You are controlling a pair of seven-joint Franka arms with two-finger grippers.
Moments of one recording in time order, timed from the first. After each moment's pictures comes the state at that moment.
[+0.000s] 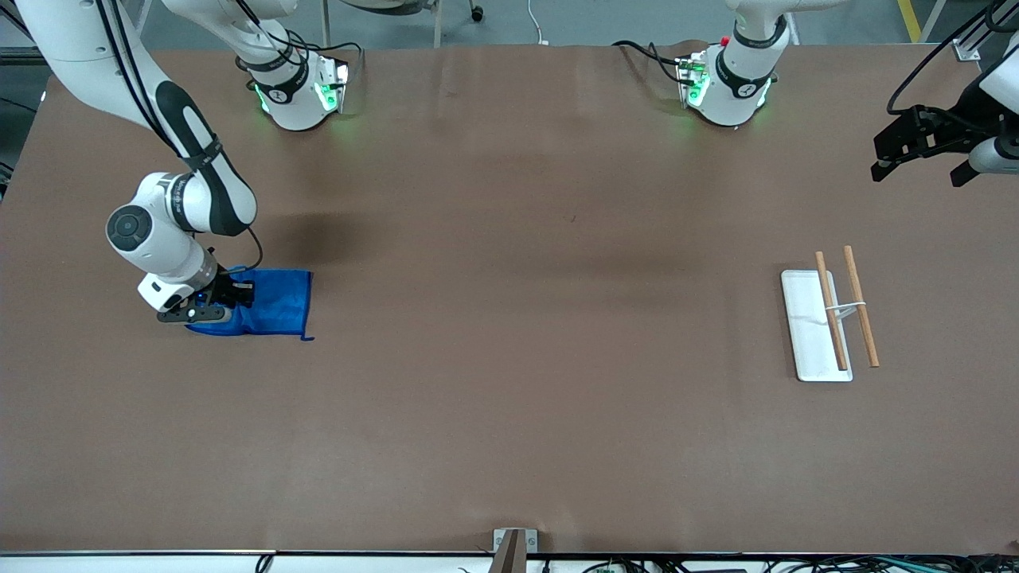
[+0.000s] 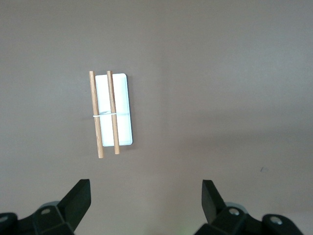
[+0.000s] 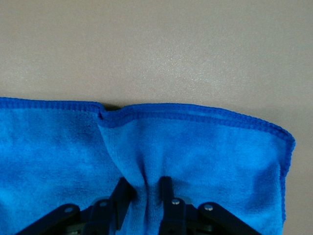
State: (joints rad) left arm 0.07 -0.08 -0.14 -1.55 -0.01 1.52 0.02; right arm -0.01 0.38 -0.10 -2.34 -0.01 2.74 -0.16
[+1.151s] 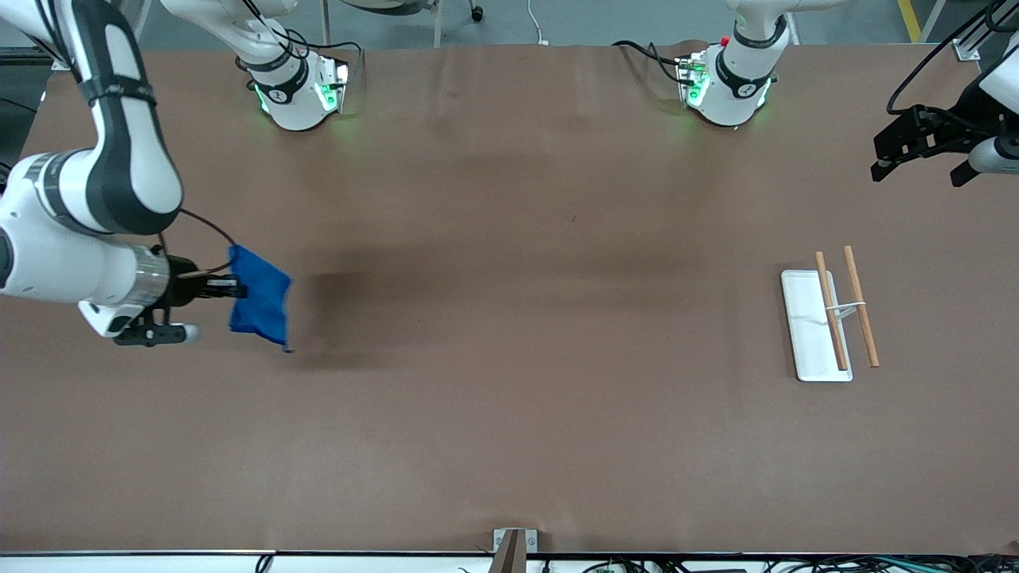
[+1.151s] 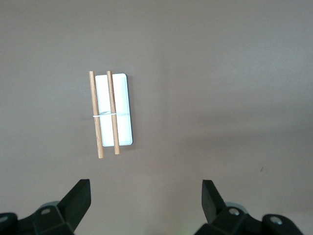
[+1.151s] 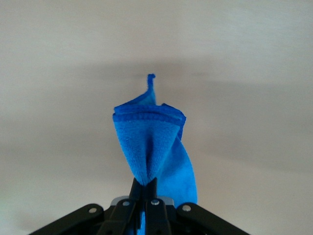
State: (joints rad) left arm 0.07 -0.08 -0.14 -1.55 -0.01 1.52 0.03; right arm 0.05 0.27 0.04 -1.72 0.28 1.81 0.02
